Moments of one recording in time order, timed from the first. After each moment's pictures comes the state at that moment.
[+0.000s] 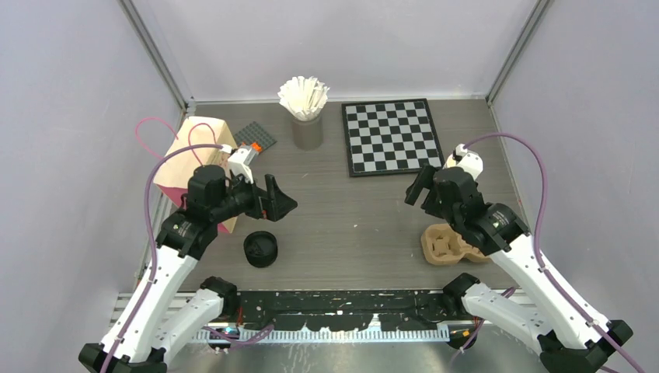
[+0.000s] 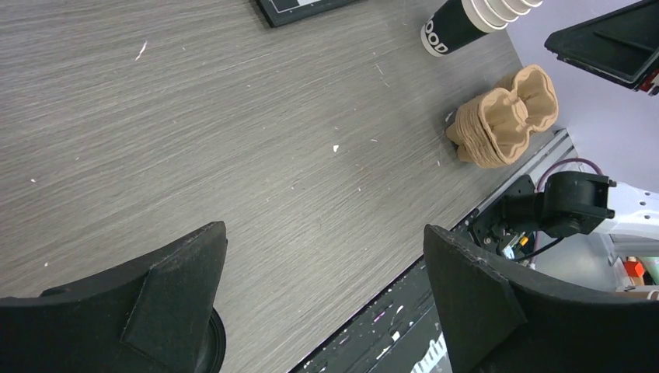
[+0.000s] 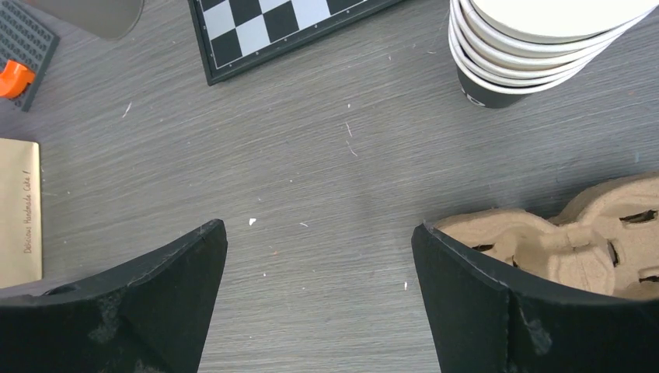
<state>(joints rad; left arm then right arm) -0.37 0.76 0.89 -0.58 0.41 -0.36 0.58 0.82 0.98 -0.86 0.43 0.75</state>
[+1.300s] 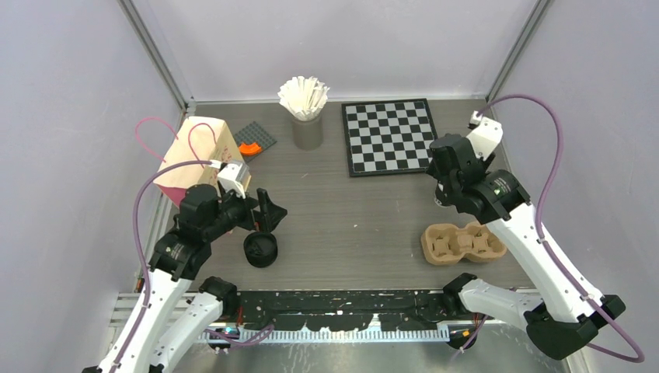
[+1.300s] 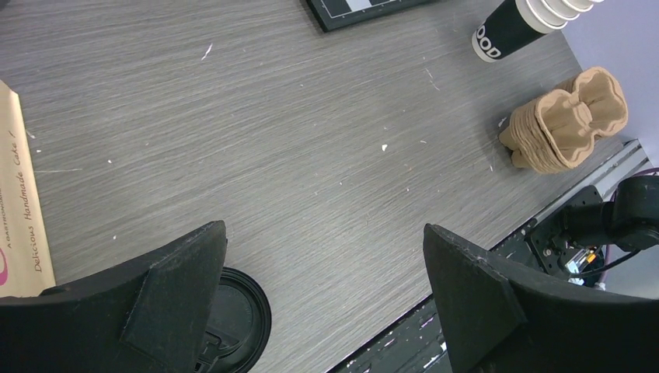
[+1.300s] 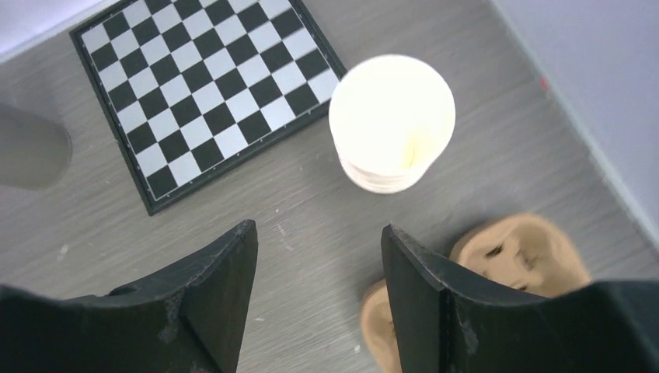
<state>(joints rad) -0.37 0.60 0.79 -0.61 0.28 -0.29 0.55 1.04 1.31 -1.06 0.78 0.83</state>
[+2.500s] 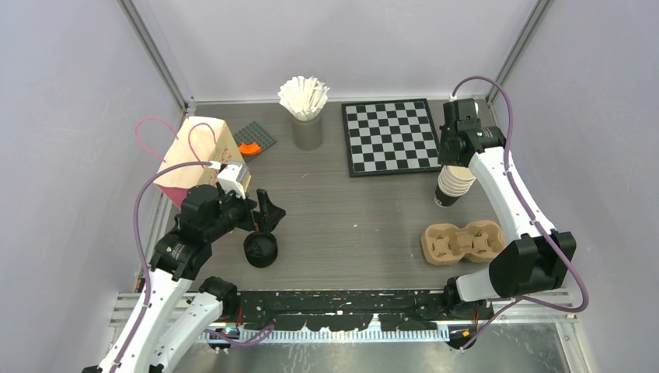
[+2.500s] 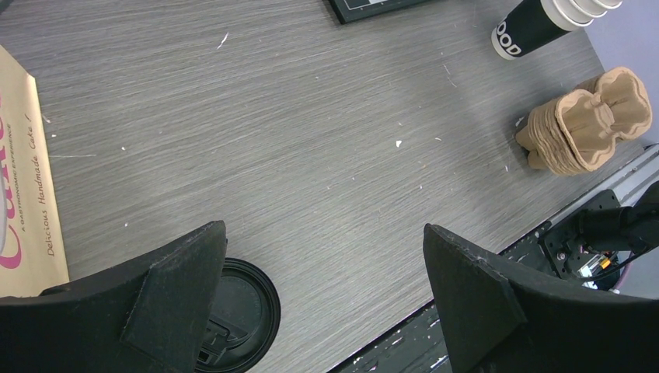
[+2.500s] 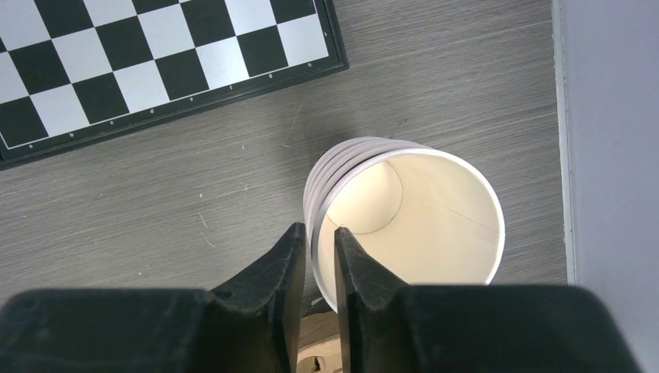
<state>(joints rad) -0.37 0.61 0.79 -0.63 0.24 -0.29 0.14 1.41 1.38 -0.90 0.31 0.23</state>
